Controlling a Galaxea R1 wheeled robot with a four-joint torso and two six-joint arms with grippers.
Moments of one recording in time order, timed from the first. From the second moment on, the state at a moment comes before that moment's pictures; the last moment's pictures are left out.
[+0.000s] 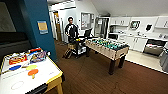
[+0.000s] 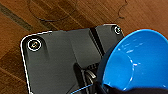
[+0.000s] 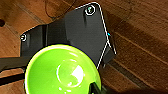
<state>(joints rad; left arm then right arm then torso) 1.45 2.76 -2.35 0.79 -0.09 -0.74 -1.58 2.63 -2.35 -0.46 0.16 0.48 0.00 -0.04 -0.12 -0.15</state>
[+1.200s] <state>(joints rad) 1.45 2.63 -2.24 0.79 -0.13 -0.74 -1.58 2.61 -2.33 -0.48 0.16 0.48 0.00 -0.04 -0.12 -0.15</state>
